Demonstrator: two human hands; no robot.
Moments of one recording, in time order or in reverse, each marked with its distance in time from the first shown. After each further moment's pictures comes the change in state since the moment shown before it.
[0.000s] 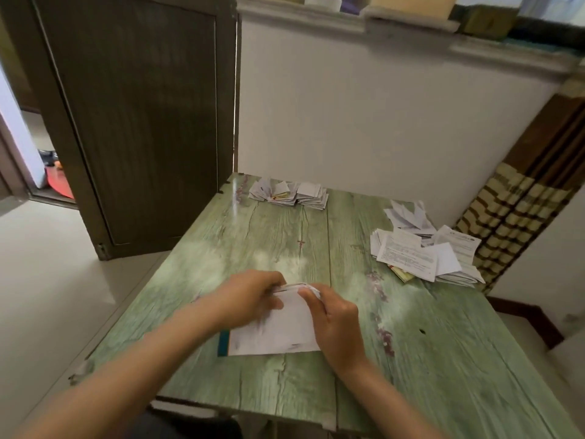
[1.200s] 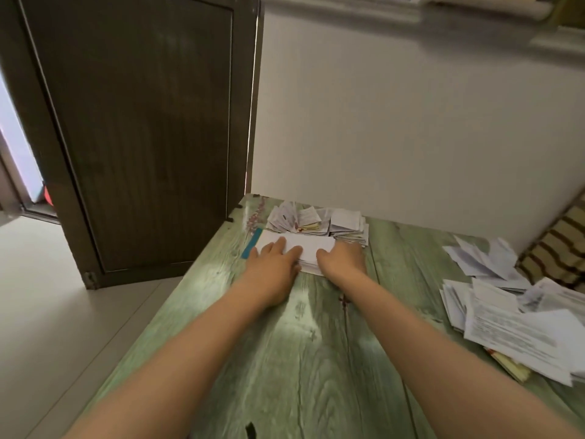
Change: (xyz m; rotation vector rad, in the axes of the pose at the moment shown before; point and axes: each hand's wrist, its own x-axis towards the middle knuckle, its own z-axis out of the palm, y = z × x) left_hand 0.189 -0.102 -0.017 0.308 0.195 -0.136; right_hand 0.208 0.116 0.128 -0.413 -0.348 0.709
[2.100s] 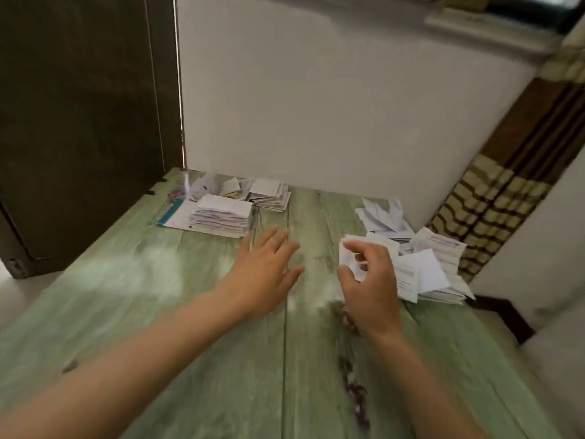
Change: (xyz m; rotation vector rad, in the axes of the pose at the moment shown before) left_hand -0.071 0.128 -0.009 -0.055 0.065 0.243; right_hand -0.127 0.145 -0.103 0.347 0.443 -0.334
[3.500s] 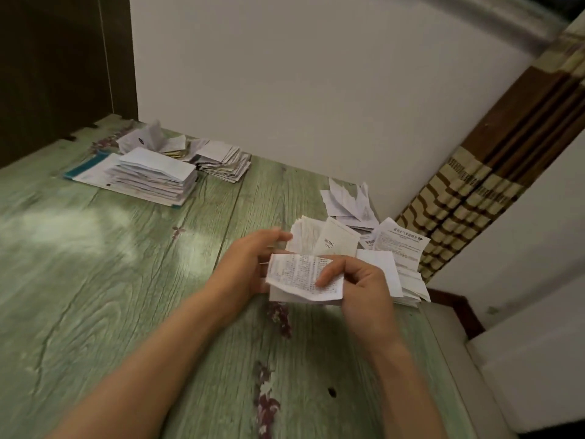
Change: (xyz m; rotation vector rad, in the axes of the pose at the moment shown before) left_hand 0.035 0.082 0.040 -1.700 0.020 -0.419; right_hand 0.011 0.036 -0.066 0.510 -0.361 0.394
